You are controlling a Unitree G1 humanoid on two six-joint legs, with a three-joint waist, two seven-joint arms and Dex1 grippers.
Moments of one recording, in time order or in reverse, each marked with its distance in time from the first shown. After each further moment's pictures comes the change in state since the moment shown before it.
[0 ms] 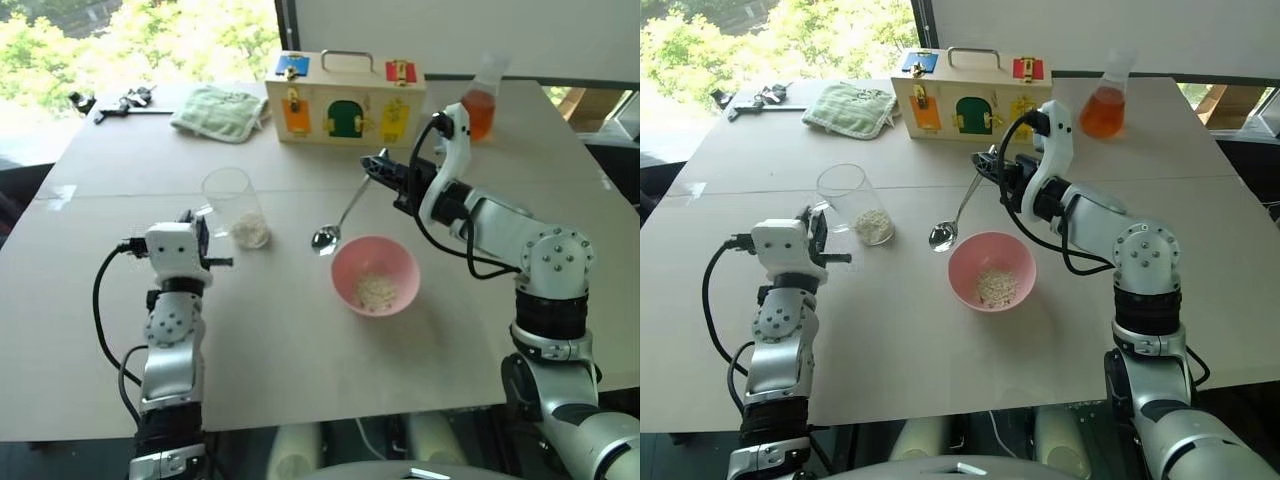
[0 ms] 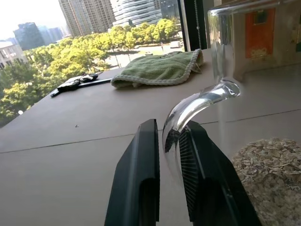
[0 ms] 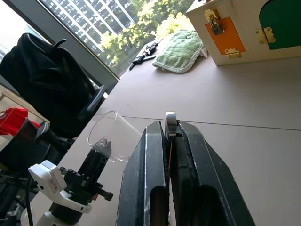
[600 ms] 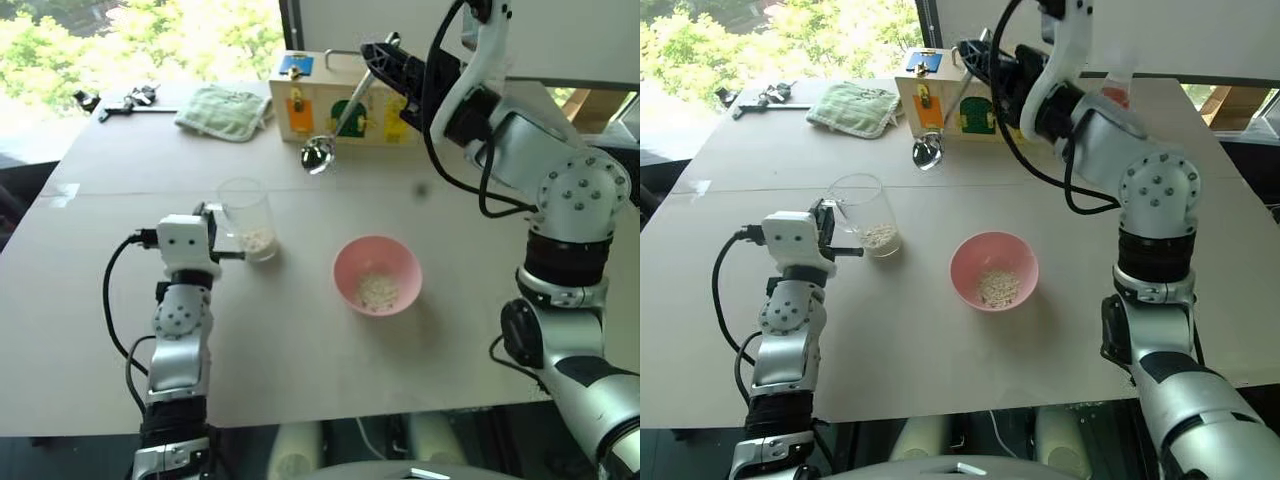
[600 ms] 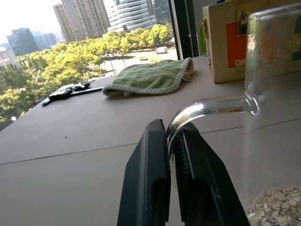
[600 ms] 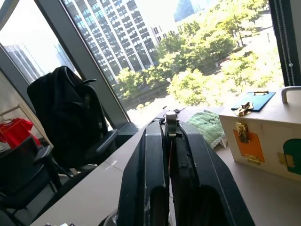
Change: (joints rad) left arm -0.042 0.001 -0.077 0.000 0.039 0.015 -0.005; right arm -0.339 -0.012 -0.016 0.093 -0.164 -0.100 0.177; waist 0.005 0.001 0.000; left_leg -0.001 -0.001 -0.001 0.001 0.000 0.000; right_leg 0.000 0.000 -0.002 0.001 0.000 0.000
